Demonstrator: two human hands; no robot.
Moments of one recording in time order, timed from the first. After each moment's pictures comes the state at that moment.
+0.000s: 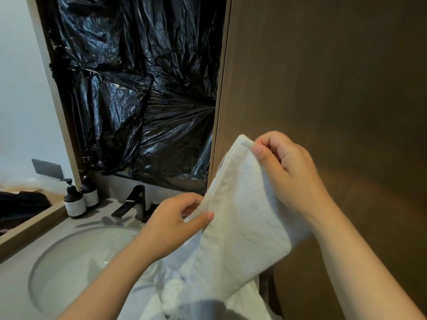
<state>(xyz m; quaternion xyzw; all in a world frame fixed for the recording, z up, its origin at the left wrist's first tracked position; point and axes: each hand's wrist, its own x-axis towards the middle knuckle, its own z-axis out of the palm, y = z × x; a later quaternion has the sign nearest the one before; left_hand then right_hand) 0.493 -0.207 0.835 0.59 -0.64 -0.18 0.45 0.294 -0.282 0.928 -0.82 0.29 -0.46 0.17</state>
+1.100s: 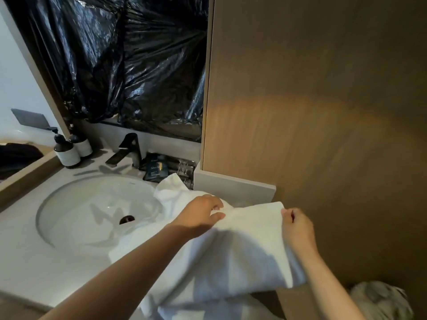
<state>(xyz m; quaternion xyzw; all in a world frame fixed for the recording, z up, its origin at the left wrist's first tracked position) 0.453 -0.253 0.676 0.65 -0.70 -0.20 0.22 0.203 -0.301 0.662 -0.59 0.68 -0.32 0.28</state>
